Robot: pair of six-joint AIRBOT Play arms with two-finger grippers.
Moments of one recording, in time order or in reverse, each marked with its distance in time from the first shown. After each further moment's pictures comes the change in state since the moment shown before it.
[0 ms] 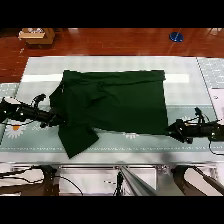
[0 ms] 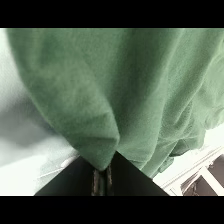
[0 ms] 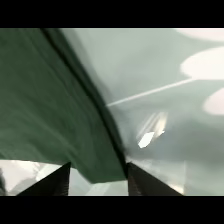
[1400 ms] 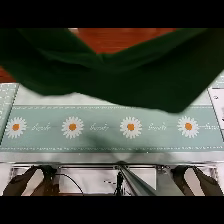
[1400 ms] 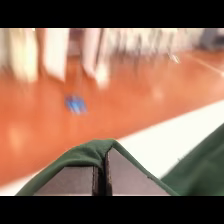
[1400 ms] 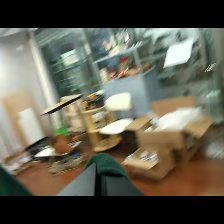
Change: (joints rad) left arm 0.000 0.669 1.033 -0.483 0.046 0.068; right arm -0.001 0.335 1.159 0.788 -0.016 -0.243
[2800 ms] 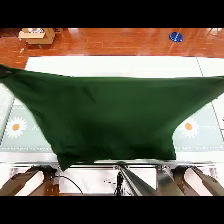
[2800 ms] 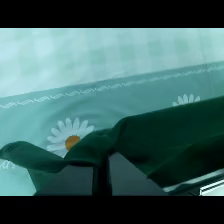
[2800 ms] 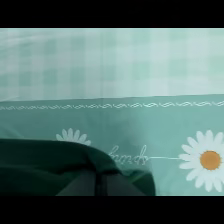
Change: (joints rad) left arm -0.200 -0.203 -0.087 0.666 -0.549 -0.348; right arm 0.051 -0.197 0.014 -0.903 0.613 0.396
